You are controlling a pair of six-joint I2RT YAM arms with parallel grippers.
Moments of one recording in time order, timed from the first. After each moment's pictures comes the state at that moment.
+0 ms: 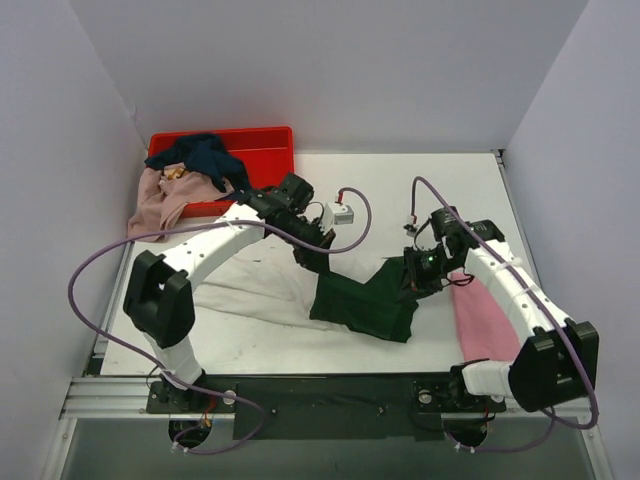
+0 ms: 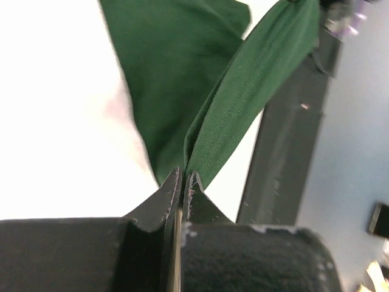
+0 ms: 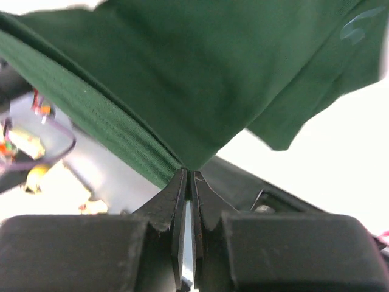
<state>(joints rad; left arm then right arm) -0.64 1.73 1.52 -0.95 0.77 0.35 0.29 1.25 1.01 -1.12 -0.54 0.19</state>
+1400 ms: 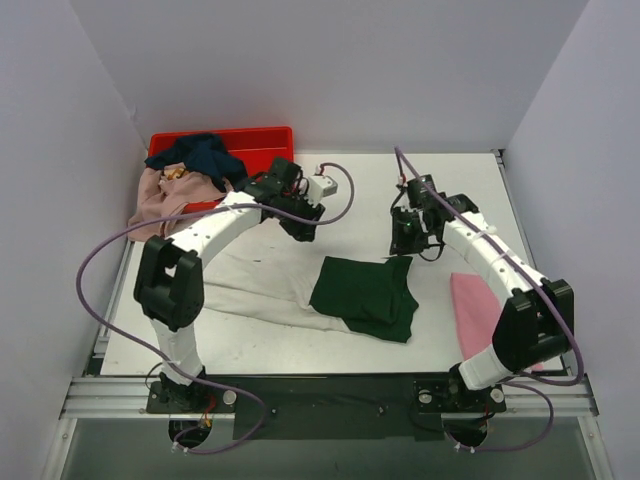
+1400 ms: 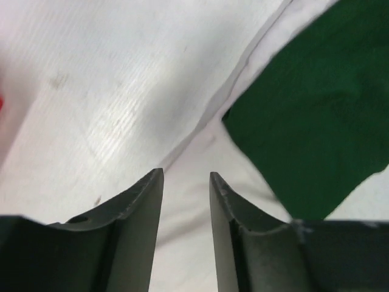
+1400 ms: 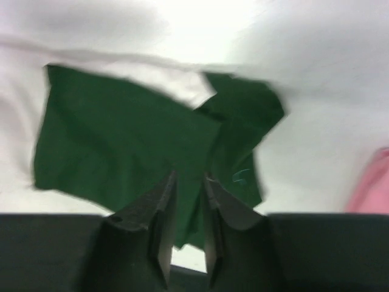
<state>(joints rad) -0.55 1.92 1.60 -0.64 0.35 0.22 0.30 1.56 1.25 -0.81 -0.06 0.28</state>
